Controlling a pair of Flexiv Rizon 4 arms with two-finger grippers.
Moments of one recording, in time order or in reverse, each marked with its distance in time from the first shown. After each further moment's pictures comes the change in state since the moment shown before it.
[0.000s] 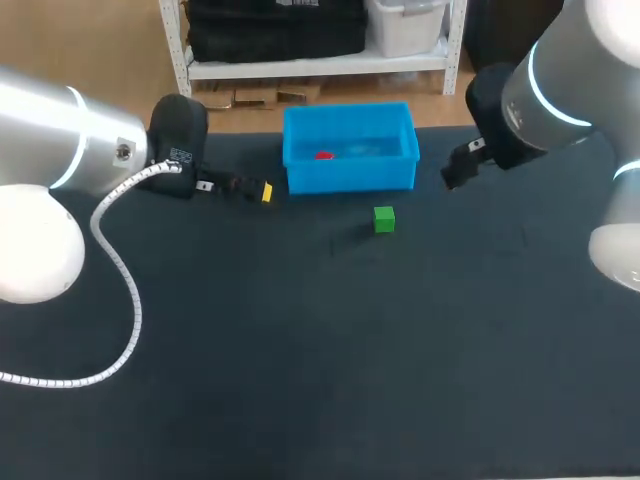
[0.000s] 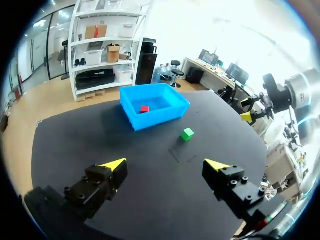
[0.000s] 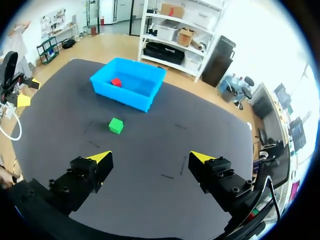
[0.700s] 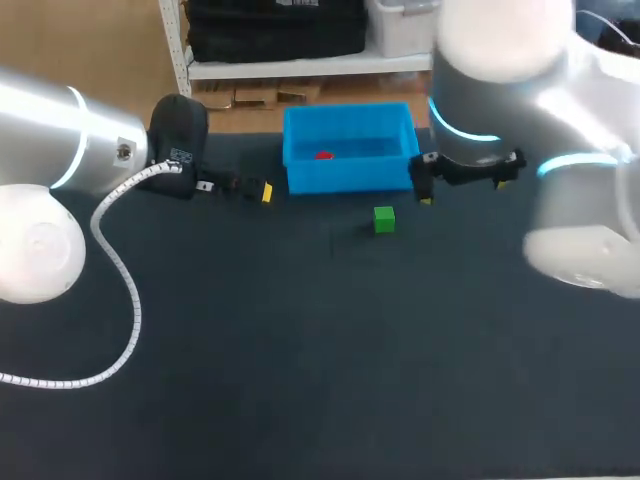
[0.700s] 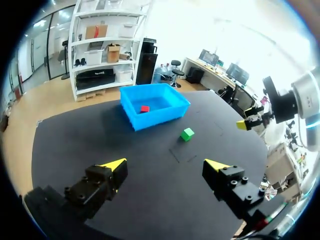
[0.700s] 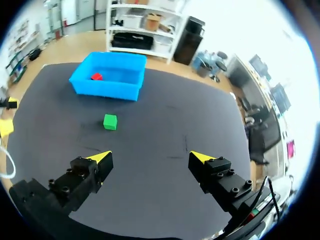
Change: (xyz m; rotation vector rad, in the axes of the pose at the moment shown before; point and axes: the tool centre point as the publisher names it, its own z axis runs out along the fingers) left arm 0.000 0.000 0.000 -0.002 0.001 0.000; right arm 0.010 0.038 0.002 0.207 0.136 0.247
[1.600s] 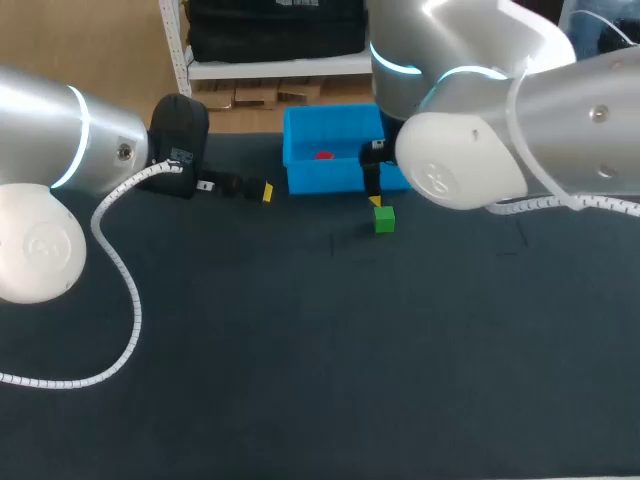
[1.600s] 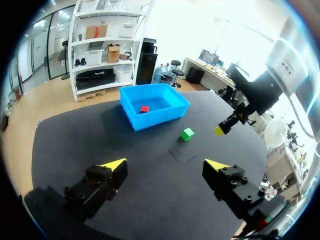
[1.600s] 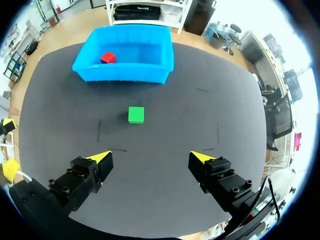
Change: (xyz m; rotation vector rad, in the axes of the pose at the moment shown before) left arm 0.000 0.000 0.000 0.000 0.000 0.000; right arm -0.014 0.066 0.034 -0.109 0.282 0.037
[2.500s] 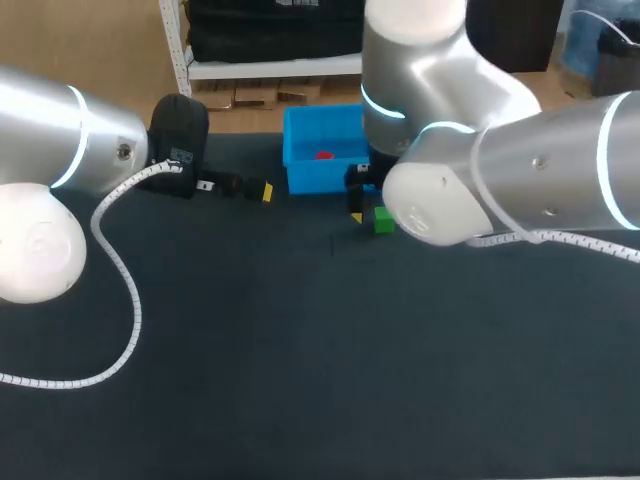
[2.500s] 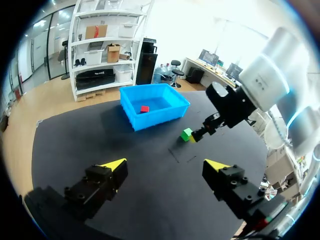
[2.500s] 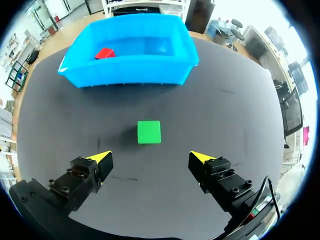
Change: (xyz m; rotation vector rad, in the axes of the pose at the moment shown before) left arm 0.000 0.000 0.000 0.001 0.000 0.000; right arm -0.023 0.027 0.071 -0.060 -0.039 0.039
